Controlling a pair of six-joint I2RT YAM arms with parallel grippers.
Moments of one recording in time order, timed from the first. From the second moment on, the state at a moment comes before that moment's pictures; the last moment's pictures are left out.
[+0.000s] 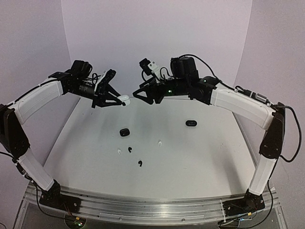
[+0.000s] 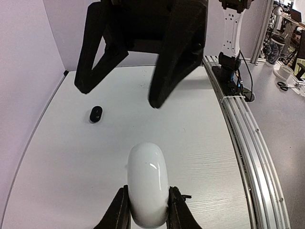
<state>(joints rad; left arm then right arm) -0.39 1.59 1.54 -0.70 1.07 0.78 0.82 1.85 1.81 -0.28 -0.36 -0.12</state>
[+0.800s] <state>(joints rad) -0.39 1.59 1.54 -0.79 1.13 0.81 0.88 1.98 1.92 -0.40 -0.51 -0.14</state>
